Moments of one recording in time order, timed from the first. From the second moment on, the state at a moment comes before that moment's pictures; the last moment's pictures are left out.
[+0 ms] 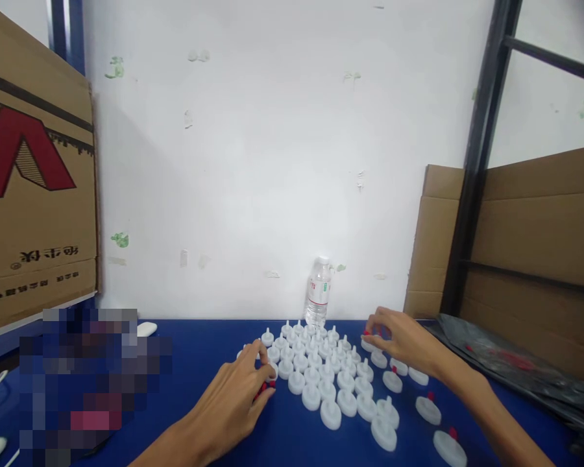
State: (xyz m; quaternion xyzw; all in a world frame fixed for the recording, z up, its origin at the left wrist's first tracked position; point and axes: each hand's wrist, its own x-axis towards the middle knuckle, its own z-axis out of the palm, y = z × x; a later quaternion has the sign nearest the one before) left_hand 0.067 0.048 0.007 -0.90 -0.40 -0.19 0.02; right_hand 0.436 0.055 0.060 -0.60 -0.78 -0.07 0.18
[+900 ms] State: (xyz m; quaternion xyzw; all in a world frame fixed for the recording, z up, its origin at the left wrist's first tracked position) left_hand 0.076 0.044 0.002 -0.91 -0.37 -0.19 0.03; right_hand 0.444 0.060 0.043 -0.64 -0.76 0.02 0.08
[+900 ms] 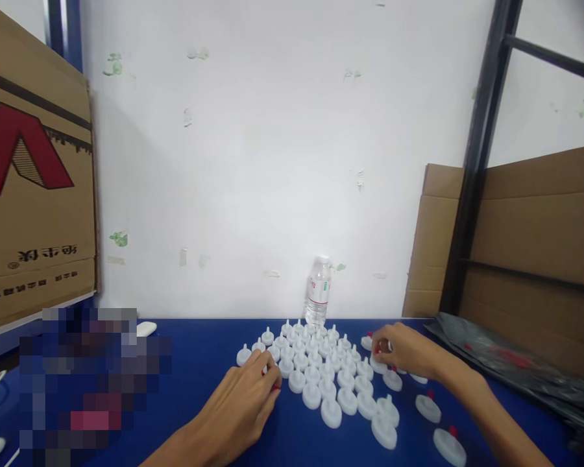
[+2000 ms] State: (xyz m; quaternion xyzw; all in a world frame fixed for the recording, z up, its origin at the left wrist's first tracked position) left_hand 0.079 0.047 0.000 -0.89 -0.34 -0.28 0.05; right_hand 0.407 0.041 0.061 -0.53 -0.79 0.09 0.29
